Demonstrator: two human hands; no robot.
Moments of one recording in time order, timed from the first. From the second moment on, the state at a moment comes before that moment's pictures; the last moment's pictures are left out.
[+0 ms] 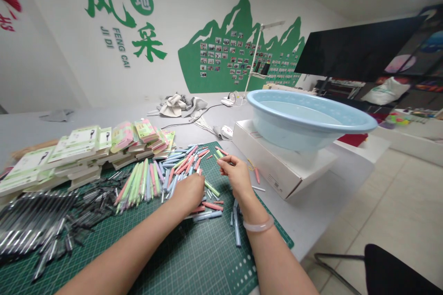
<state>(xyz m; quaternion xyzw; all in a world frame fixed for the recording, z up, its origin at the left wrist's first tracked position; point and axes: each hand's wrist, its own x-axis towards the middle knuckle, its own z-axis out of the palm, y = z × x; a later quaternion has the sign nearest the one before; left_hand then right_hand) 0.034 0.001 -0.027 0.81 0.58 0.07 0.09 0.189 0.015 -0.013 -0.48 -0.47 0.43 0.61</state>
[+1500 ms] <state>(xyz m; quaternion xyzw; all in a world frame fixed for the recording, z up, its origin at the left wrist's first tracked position) 0.018 0.009 0.001 0.46 0.35 0.50 0.65 0.165 0.001 -0.013 -0.46 -0.58 0.37 0.56</state>
